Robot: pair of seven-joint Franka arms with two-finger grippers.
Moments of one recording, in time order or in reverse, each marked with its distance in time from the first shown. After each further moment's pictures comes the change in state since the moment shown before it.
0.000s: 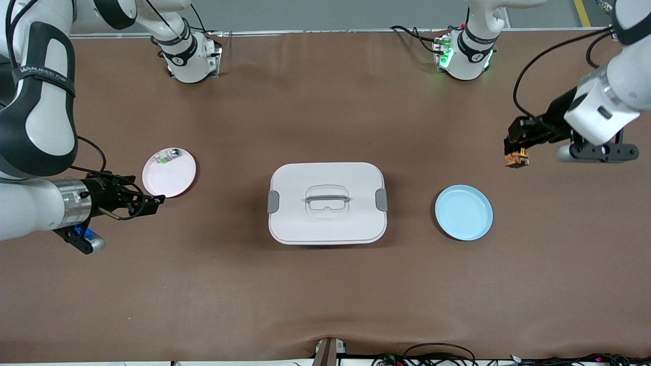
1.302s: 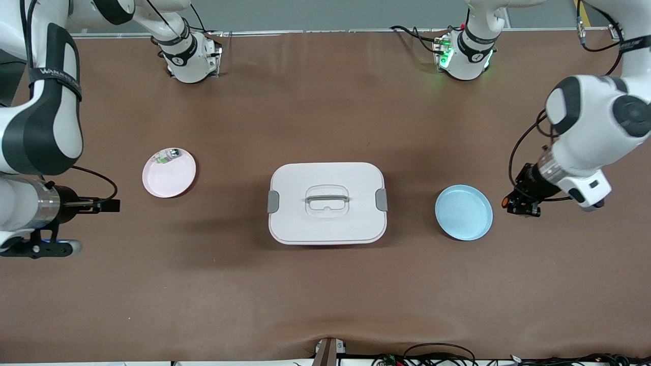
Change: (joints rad) left arm 0.025 0.136 -0.012 -0.312 0.215 0.624 -1.344; right arm 0.000 -0.044 -0.005 0.006 -0.357 0.124 -0.508
